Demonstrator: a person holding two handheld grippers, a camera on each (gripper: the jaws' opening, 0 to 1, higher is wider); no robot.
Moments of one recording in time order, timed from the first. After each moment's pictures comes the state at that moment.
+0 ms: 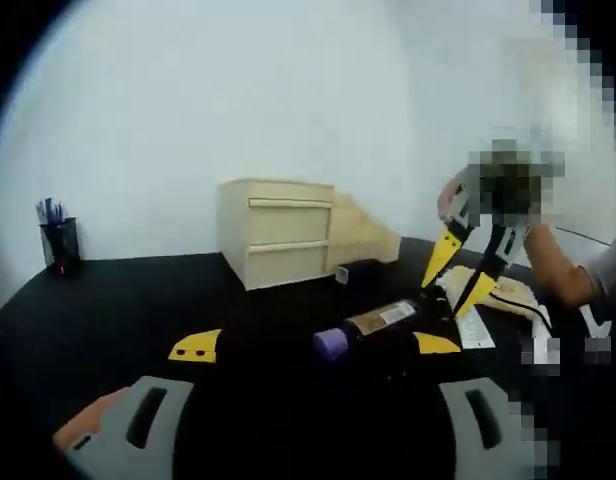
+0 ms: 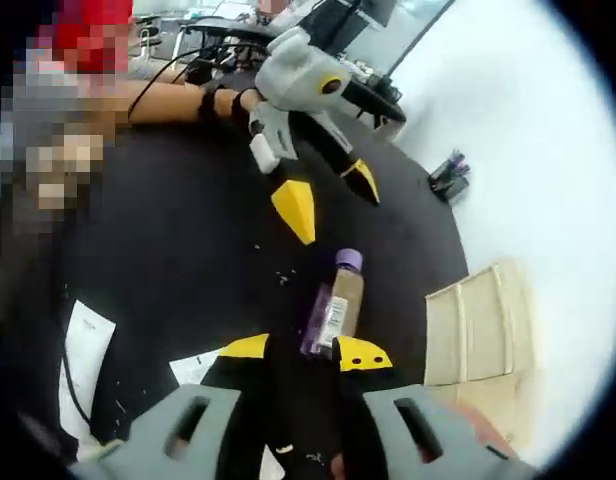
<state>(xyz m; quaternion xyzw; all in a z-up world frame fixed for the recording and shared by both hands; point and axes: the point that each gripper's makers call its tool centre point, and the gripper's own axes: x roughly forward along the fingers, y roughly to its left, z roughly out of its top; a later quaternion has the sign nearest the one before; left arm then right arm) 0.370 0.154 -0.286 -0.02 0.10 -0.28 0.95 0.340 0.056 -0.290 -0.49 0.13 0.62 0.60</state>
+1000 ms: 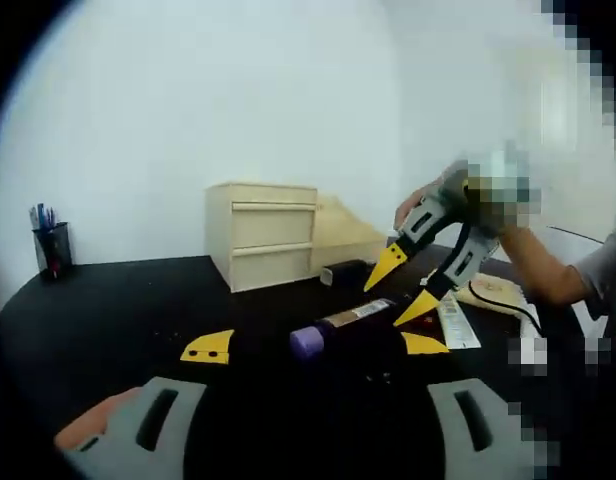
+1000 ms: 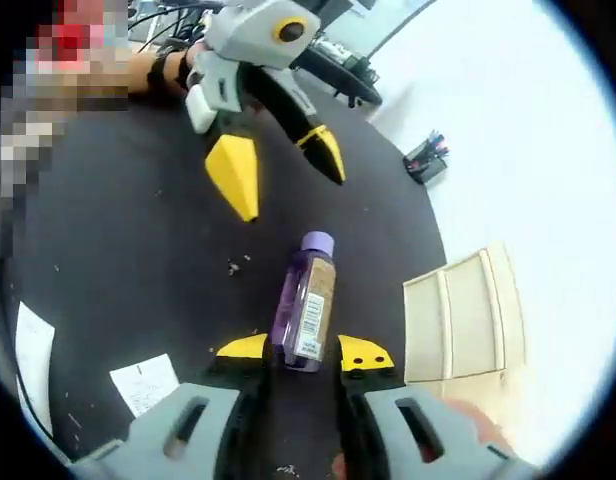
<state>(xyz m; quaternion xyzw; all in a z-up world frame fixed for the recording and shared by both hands) 0.363 0.147 -0.285 0.00 0.10 -0.29 0.95 0.383 0.066 -0.299 -0.51 0.11 0.55 0.65</state>
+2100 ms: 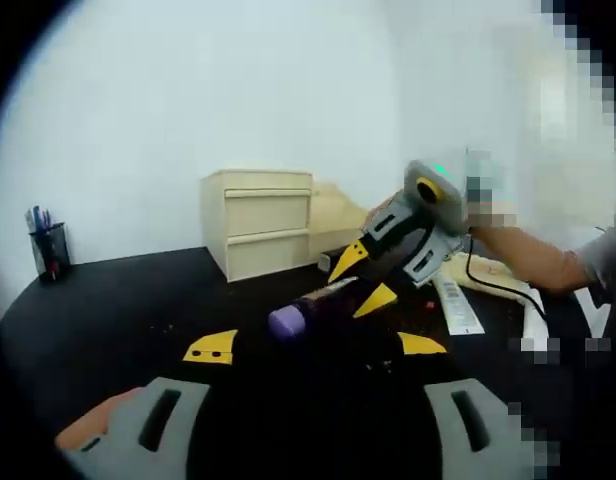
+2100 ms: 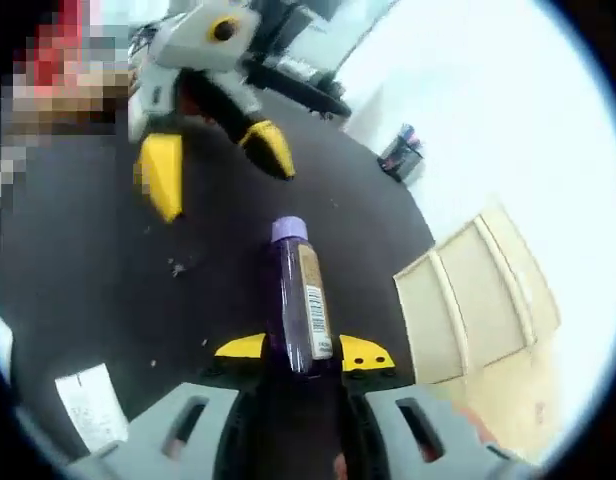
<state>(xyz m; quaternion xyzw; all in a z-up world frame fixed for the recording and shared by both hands) 0.362 0.144 -0.295 0.02 0.12 -0.30 0.95 0.436 0.081 -0.313 -0.38 0.13 0.56 0.73</state>
